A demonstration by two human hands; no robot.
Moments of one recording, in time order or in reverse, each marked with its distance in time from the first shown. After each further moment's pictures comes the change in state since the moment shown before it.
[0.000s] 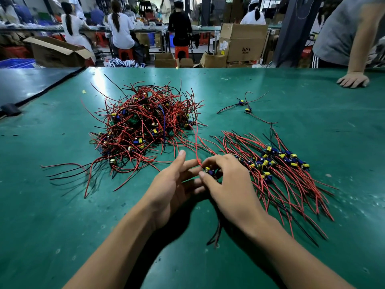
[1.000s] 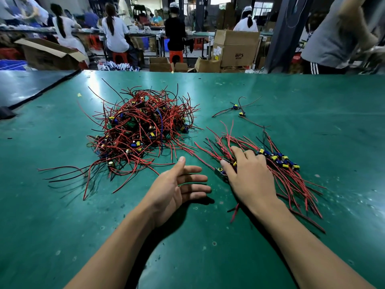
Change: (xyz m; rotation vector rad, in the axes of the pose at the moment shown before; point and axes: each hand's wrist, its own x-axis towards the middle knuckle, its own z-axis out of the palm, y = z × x) left_hand 0.006 -0.004 -0.010 0.099 -0.012 0.027; right_hand 0.021 0.042 -0.022 -0.658 0.030 0.160
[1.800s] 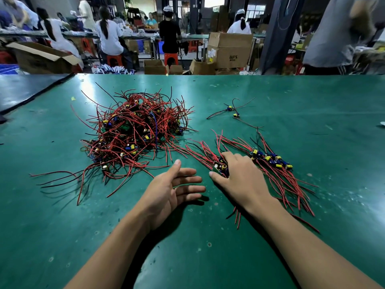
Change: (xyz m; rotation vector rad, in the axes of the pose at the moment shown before) left_hand 0.002 -0.002 0.001 -0.003 0.021 0.001; right_hand 0.003 0.005 -0.002 0.076 -0.053 -0.107
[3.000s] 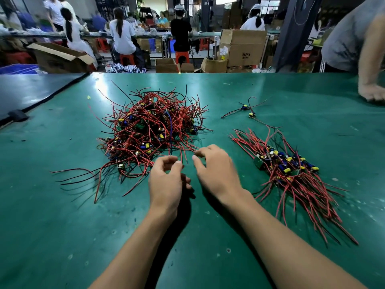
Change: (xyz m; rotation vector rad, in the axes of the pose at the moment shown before) left_hand 0.014 0.003 -0.011 0.146 0.520 0.394; right_hand 0.028 -0.083 0.027 0.324 0.066 -0.089
